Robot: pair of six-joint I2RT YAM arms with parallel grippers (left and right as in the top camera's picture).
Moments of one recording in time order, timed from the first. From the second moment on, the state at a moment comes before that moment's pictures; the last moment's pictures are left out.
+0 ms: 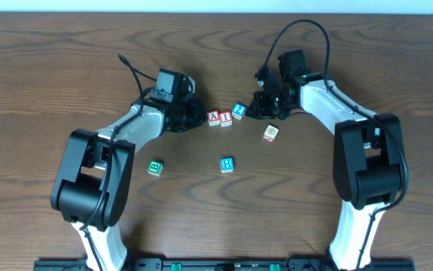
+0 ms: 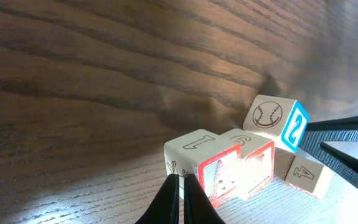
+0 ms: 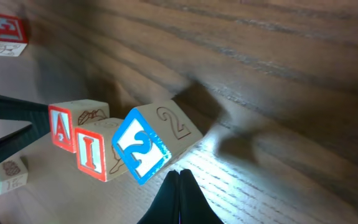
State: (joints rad) left arm -0.30 1.96 1.13 -0.22 0.48 -0.59; right arm 0.21 2.11 1.41 -0.58 -0.57 0.14
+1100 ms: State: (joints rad) left arm -0.30 1.96 1.13 -0.21 0.48 -0.59; right arm 0.21 2.11 1.41 -0.49 -0.57 0.15
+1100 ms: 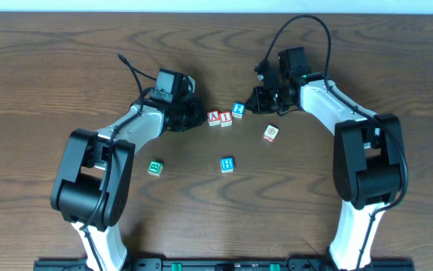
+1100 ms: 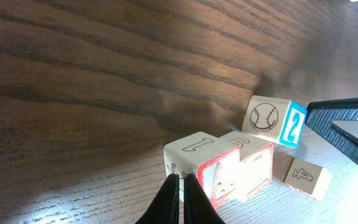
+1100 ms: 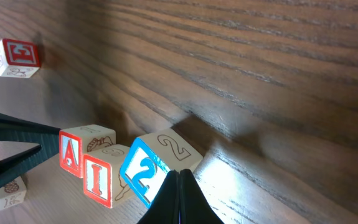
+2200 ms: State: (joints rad) left arm -0.30 1.96 1.13 -0.21 0.48 -0.59; right arm 0.21 2.18 1.41 -0.31 -0.62 0.12
